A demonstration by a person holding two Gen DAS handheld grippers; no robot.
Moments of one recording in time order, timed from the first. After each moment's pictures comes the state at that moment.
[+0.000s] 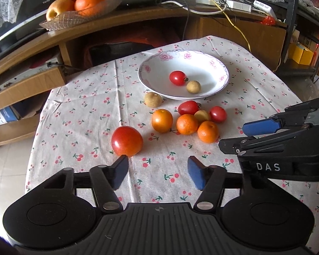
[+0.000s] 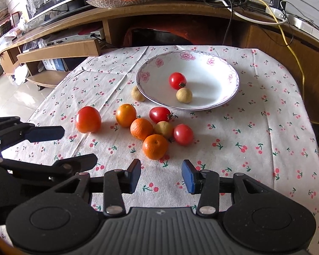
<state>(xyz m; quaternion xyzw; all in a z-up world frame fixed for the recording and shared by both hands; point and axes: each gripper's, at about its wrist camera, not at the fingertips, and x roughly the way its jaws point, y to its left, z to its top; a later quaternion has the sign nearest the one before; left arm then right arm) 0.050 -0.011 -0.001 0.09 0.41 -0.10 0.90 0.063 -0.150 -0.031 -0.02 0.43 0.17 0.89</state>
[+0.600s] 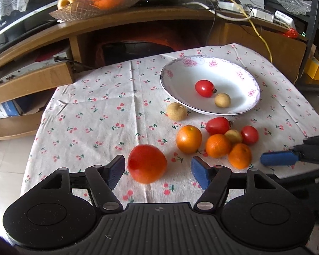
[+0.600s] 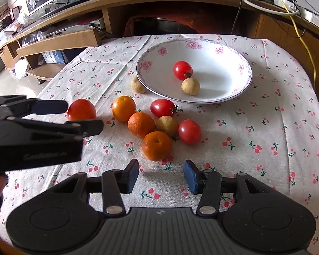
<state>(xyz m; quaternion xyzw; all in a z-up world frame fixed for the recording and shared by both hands) 0.097 0.005 -0.018 0.06 0.41 -0.07 0.91 0.084 -0.143 -0.053 -0.02 0.45 0.18 0.87</state>
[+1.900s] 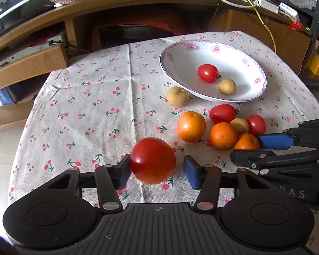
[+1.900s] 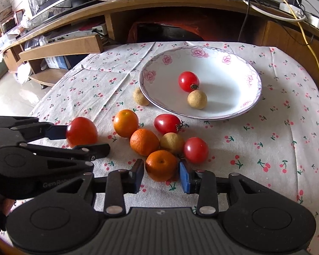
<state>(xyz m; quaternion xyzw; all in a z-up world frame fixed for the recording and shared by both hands) 0.106 0.007 -0.033 0.05 0.44 -0.07 0.90 0.098 -0.135 -0.055 -0.01 0.43 0.20 0.88</state>
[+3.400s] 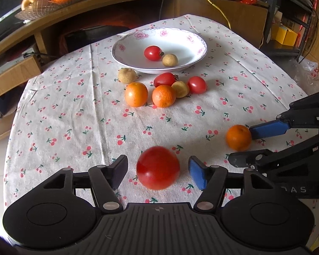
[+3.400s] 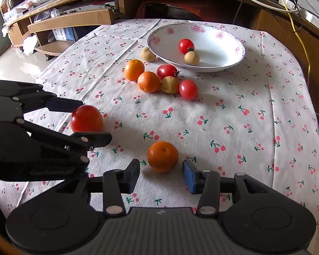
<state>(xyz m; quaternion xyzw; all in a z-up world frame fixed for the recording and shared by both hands) 0.045 -0.021 -0.024 0.10 0.44 -0.15 0.88 0.026 -0.161 -0.051 -0.06 0.47 0.20 0.86</state>
